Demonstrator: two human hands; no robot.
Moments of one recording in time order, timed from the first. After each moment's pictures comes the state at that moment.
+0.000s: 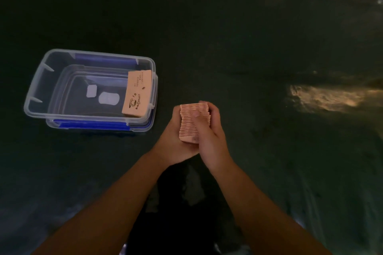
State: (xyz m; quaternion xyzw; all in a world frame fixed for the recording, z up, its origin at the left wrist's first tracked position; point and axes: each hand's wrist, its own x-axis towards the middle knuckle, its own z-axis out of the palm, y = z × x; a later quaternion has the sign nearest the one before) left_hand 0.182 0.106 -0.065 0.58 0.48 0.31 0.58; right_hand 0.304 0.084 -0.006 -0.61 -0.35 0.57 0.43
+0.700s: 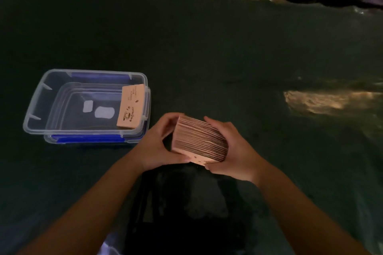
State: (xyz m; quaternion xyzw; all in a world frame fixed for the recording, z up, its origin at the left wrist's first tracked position) left_hand 0.146 0.115 -0.020 0.61 0.46 0.22 0.60; right_hand 0.410 0.074 -0.004 -0.57 -0.65 0.48 0.17
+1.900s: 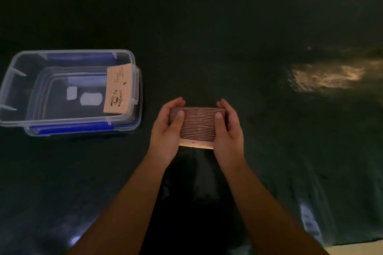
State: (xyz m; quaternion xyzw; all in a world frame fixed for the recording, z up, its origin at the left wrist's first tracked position) left_hand 0.201 0.095 -0.054 0.43 0.59 0.37 0.57; right_hand 0.352 0.060 -0.068 -0.69 -0.32 0.43 0.49
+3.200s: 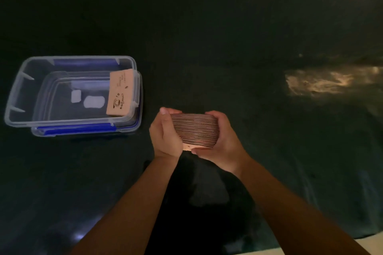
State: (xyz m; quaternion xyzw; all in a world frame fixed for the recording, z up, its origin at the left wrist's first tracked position) left_hand 0.222 0.090 -0.047 0.42 0.60 0.49 0.47; right_hand 0.387 0.053 -0.059 -0.61 -0.55 0.48 0.30
